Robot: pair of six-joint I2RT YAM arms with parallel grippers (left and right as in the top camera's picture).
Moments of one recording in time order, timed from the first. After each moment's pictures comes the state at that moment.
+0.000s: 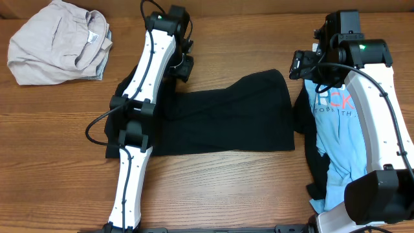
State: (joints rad) left arm -0.26 2.62 2.60 -1.53 0.01 0.04; right arm 0.03 1.73 1.70 -1.13 -0.07 0.23
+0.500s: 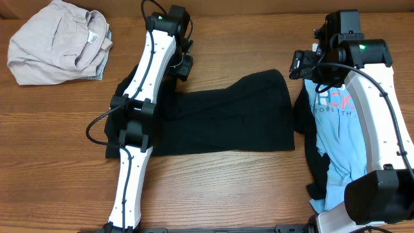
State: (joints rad) left arm -0.26 2.62 2.60 -1.49 -0.04 0.05; right arm 0.03 1.73 1.70 -1.13 -0.07 0.23
